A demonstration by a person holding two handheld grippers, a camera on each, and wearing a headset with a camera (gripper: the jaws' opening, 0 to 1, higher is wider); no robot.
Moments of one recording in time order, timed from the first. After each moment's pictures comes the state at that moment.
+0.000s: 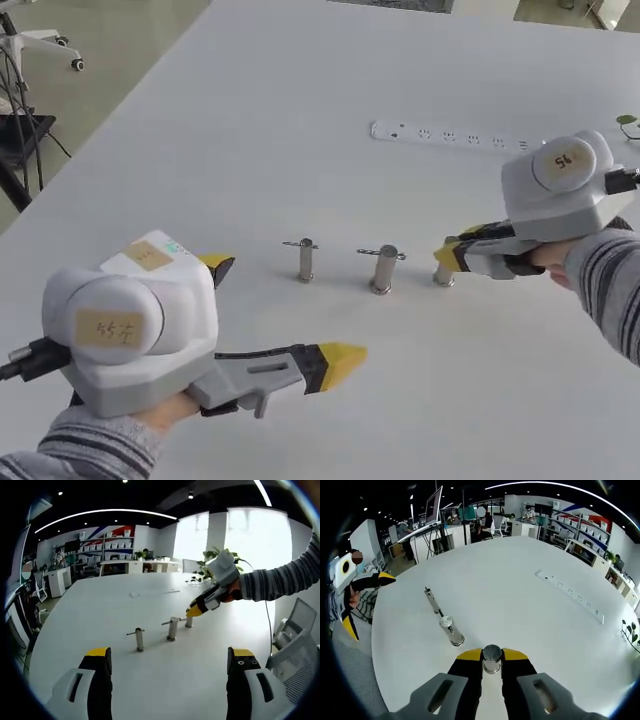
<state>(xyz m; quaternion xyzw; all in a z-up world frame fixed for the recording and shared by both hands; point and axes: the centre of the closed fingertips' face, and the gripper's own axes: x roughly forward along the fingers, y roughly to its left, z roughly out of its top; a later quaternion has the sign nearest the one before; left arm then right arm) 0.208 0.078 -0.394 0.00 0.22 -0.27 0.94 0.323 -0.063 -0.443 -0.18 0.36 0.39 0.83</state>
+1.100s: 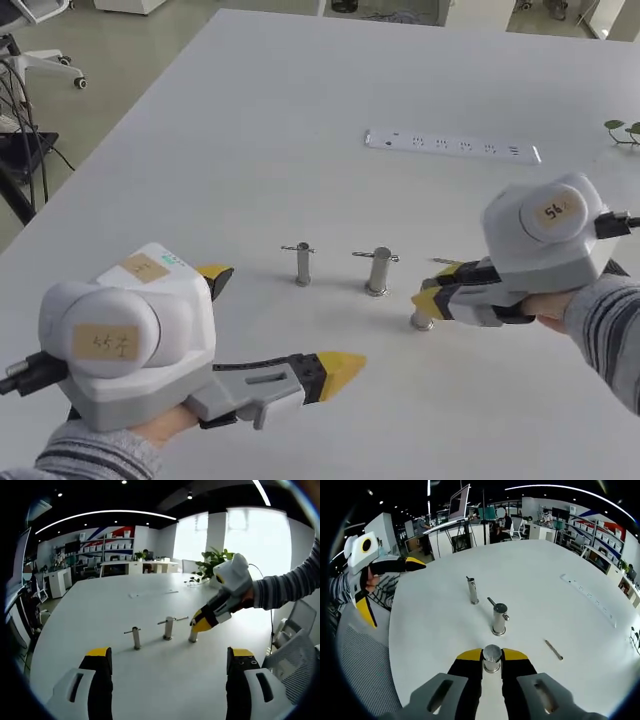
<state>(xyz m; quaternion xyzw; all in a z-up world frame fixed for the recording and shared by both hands) 0.194 0.074 -0.388 0.00 0.21 -0.27 0.94 0.259 -0.037 -0.446 -0.19 0.35 0.46 0.80</state>
